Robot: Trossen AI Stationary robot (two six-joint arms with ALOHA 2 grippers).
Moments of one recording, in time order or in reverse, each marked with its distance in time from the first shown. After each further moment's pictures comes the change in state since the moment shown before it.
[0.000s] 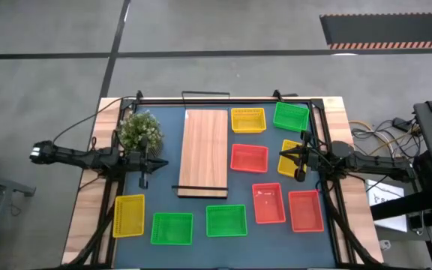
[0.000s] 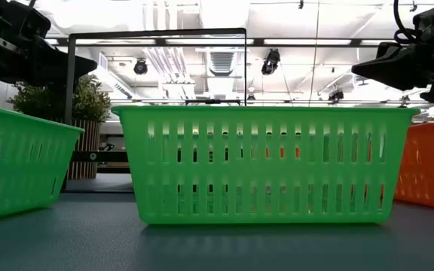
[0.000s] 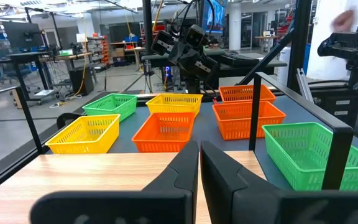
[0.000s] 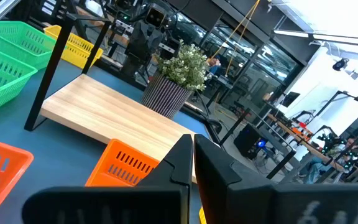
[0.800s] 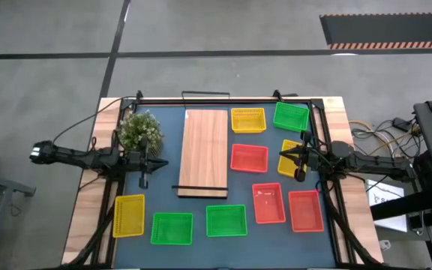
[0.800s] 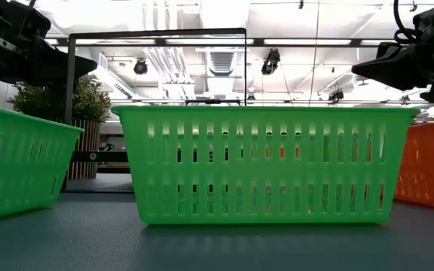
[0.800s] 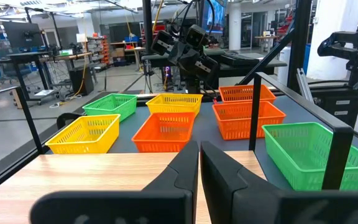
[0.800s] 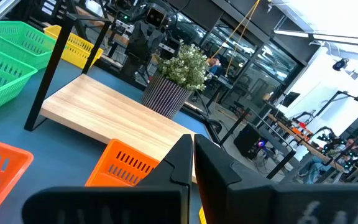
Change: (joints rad) left arm 0.000 0.000 0.000 0.000 0.000 0.000; right arm 0.000 0.000 0.000 0.000 0.000 0.000
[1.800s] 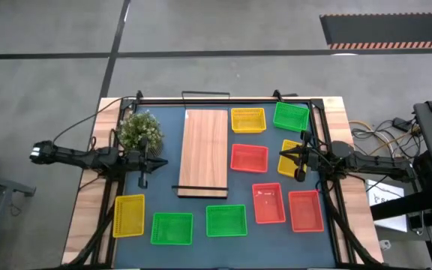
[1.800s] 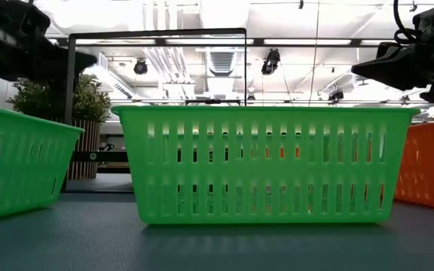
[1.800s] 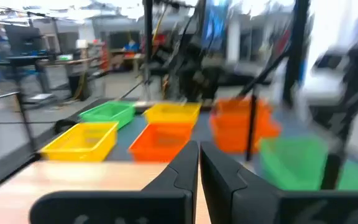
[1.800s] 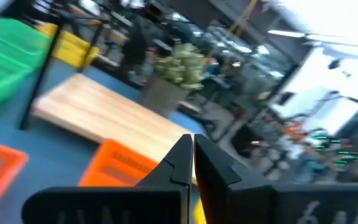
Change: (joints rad) left arm 0.000 0.003 0.000 0.072 0.029 -0.069; right arm 0.000 0.000 0.000 0.016 0.030 -0.016
